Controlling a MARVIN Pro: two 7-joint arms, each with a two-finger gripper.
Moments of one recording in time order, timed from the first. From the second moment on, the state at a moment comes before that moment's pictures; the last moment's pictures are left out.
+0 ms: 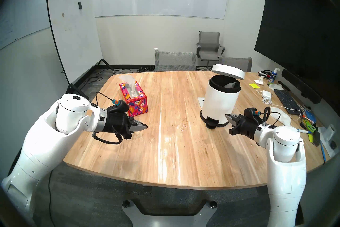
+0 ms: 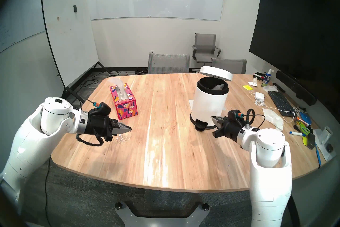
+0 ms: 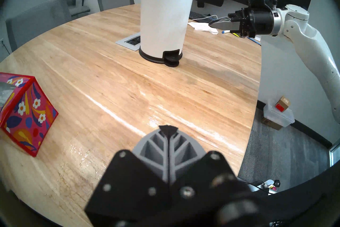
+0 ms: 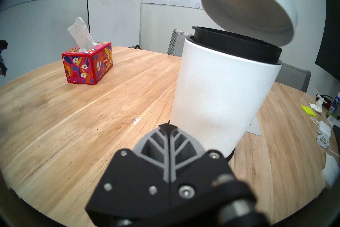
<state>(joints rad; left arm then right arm) 1.47 -0.77 -1.42 -1.92 -0.49 0.73 -0.84 -1.70 -1.40 1.93 -2.04 -0.15 0.53 0.83</state>
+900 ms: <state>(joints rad) 1.77 -0.94 -1.64 -1.97 -0.55 0.35 -0.66 -1.90 -1.50 2.00 -2.34 -0.18 0.71 0.81</state>
